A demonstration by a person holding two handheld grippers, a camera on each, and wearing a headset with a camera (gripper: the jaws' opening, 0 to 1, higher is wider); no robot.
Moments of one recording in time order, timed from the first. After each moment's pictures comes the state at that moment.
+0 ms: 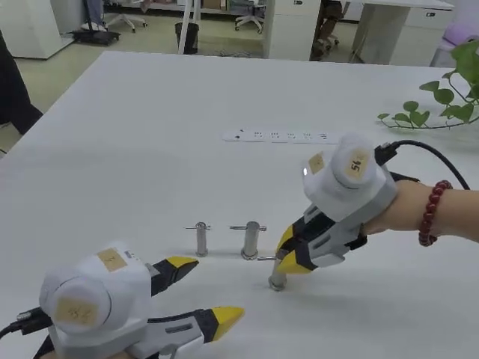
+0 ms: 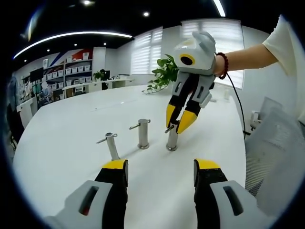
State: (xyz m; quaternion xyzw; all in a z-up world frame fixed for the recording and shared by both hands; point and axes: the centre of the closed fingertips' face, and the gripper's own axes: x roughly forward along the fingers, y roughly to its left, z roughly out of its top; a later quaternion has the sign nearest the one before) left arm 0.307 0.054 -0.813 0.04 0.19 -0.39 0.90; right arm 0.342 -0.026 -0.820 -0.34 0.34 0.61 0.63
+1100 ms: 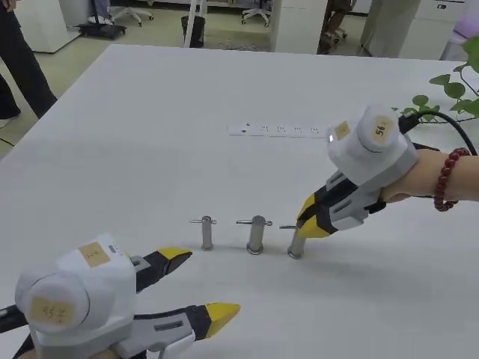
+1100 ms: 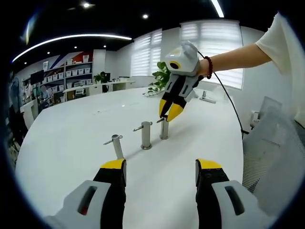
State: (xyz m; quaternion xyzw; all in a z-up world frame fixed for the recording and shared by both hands) left arm 0.302 0.063 -0.804 0.04 0.18 -0.40 0.90; right arm 0.381 -0.045 -0.811 -0.34 0.33 0.59 0.65
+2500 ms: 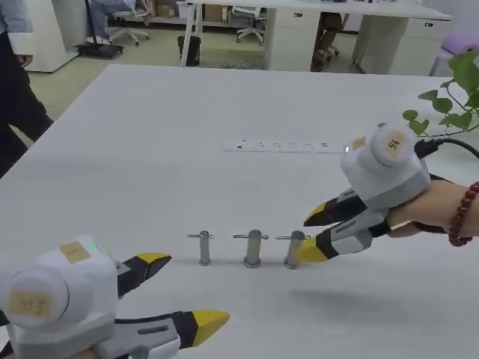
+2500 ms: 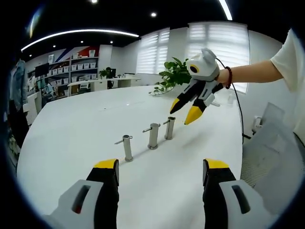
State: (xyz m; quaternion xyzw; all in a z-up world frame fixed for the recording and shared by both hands) left arm 0.307 0.080 -0.791 0.02 0.20 -0.38 0.90; right arm 0.367 -0.055 -0.795 -0.22 0.36 0.52 0.75
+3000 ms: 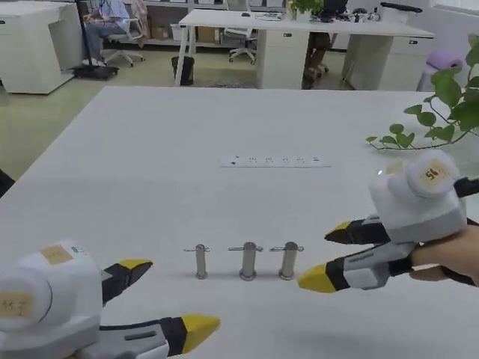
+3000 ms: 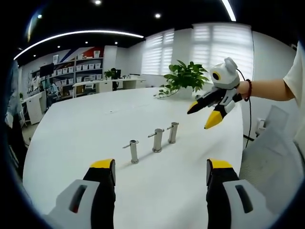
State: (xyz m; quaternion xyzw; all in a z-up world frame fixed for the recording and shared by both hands) left arm 0.302 0.092 -0.770 0.02 0.20 -0.35 0.91; right arm 0.338 -0.074 -0.775 -0.15 0.33 0.46 0.81
